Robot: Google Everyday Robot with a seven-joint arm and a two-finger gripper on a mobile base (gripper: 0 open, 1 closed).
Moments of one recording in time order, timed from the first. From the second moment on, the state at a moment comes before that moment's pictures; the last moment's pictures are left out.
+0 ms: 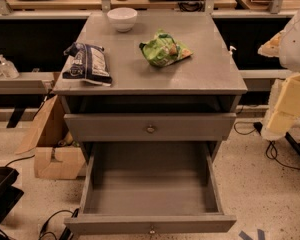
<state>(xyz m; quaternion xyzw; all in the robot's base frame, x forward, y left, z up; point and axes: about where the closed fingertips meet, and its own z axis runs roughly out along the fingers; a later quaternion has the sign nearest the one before) 0.438 -0.217 0.976 -0.60 0.78 -0.03 0.16</state>
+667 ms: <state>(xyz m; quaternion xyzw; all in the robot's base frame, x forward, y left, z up) 0.435 -0.215 0.951 -0.60 0.78 -0.03 0.17</state>
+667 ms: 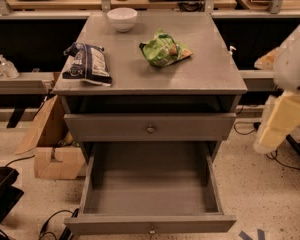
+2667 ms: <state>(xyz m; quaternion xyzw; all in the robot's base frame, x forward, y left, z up) 0.401 -0.183 0.720 -0.56 0.79 0.04 0.23</state>
